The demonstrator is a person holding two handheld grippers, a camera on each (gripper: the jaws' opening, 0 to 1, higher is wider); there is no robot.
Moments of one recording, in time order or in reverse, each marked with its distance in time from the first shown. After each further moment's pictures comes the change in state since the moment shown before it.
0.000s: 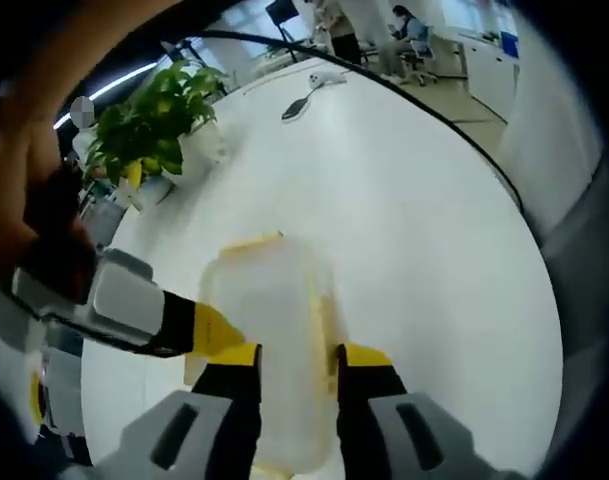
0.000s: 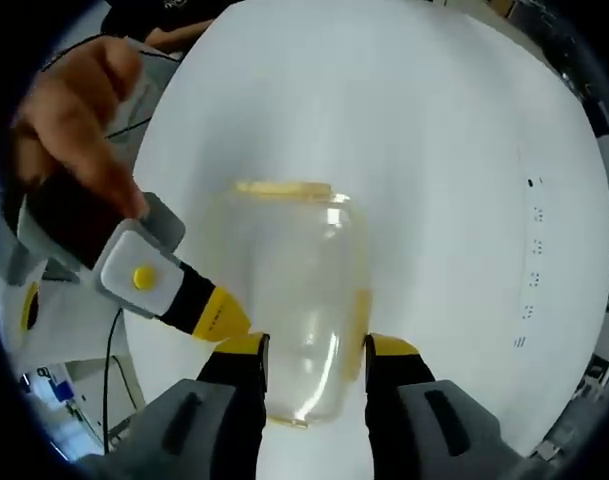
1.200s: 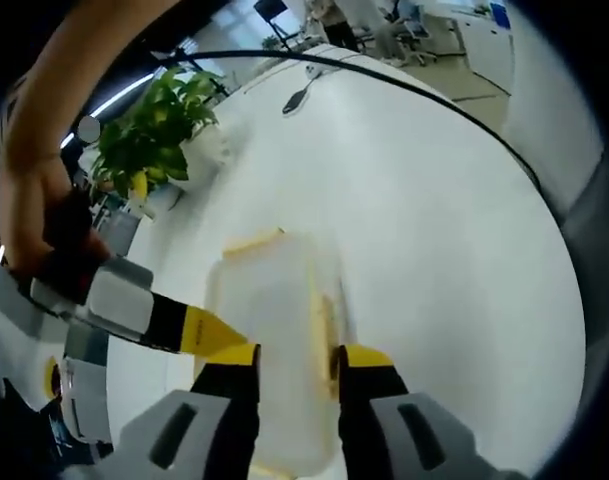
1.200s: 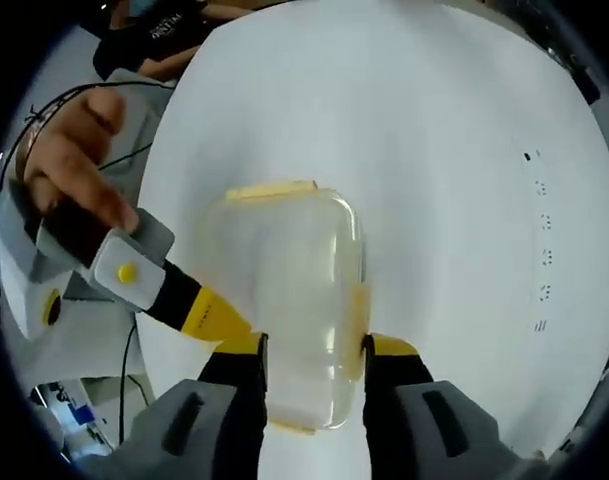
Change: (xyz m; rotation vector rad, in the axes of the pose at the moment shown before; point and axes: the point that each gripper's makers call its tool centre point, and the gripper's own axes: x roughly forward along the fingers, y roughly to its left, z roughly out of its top) left arm 0.006 0.001 -0.001 0.075 0.030 0.099; right arm 0.003 -0.003 -0.006 0.097 -0.093 0.075
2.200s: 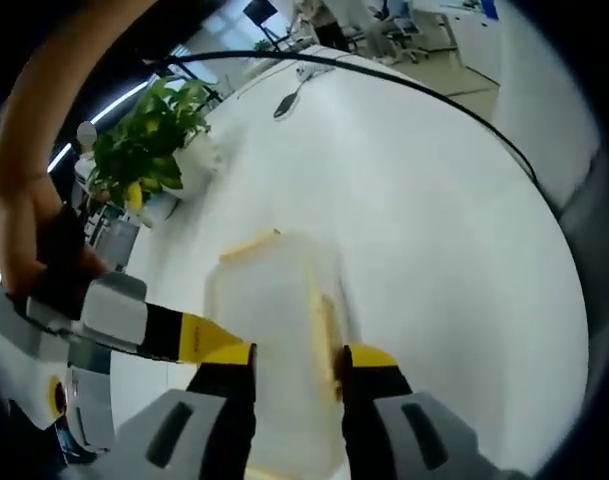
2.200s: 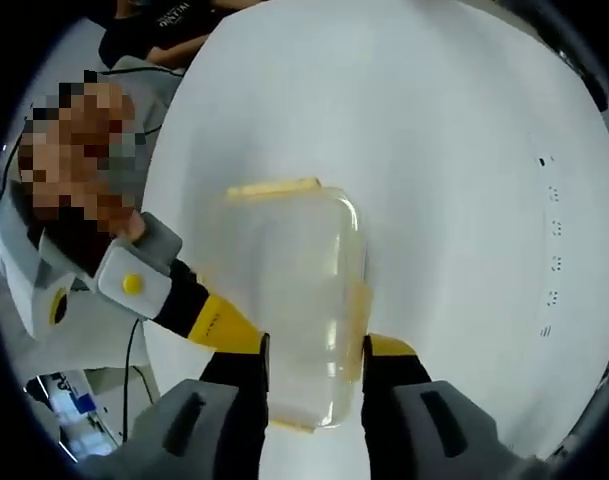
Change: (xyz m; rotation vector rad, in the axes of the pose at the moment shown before) left arm 0.002 -0.010 0.003 0.030 -0.025 0.018; right arm 0.002 0.013 0.001 -0.016 0.046 0.029
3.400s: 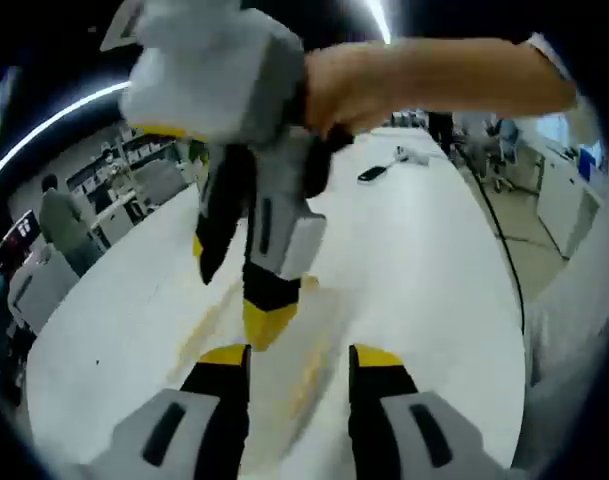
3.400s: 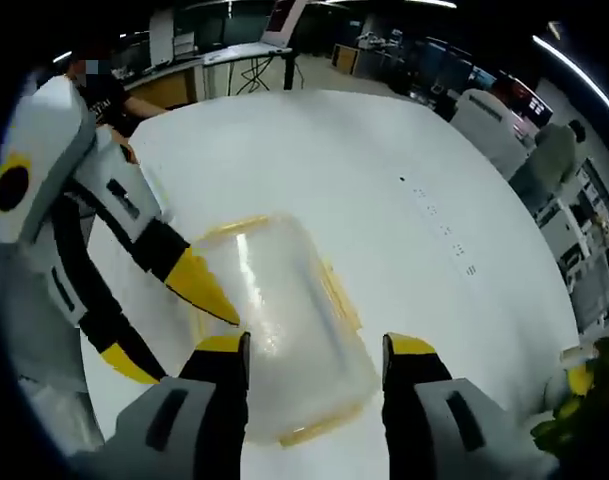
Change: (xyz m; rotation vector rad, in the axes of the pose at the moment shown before) left arm -0.046 0.030 0.029 -0.598 -0.275 0.166; right arm -0.031 0.006 -0.026 0.290 -0.576 -0.522
